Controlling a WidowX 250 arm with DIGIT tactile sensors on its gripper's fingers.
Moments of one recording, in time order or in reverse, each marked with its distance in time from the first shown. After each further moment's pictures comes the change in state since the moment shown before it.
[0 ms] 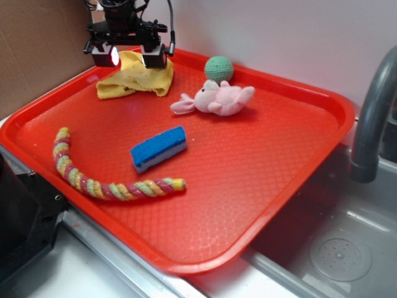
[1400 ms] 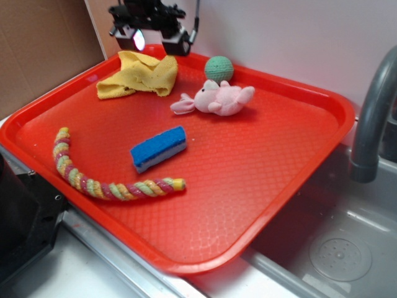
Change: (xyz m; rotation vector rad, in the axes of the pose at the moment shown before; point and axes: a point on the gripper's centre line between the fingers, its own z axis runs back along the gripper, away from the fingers) arm 0.001 -0.041 0.010 -0.132 -0.016 -0.250
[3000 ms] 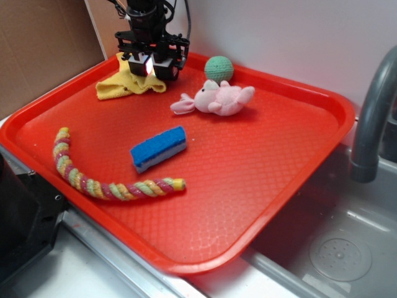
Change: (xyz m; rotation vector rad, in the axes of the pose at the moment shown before) arm -0.007 0.012 -0.027 0.077 0.099 0.044
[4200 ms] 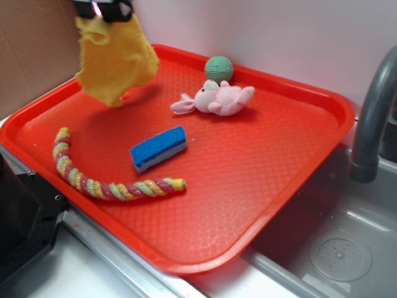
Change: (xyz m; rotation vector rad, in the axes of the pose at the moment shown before) arm -0.070 0.009 0.159 -0.147 -0.046 -0.124
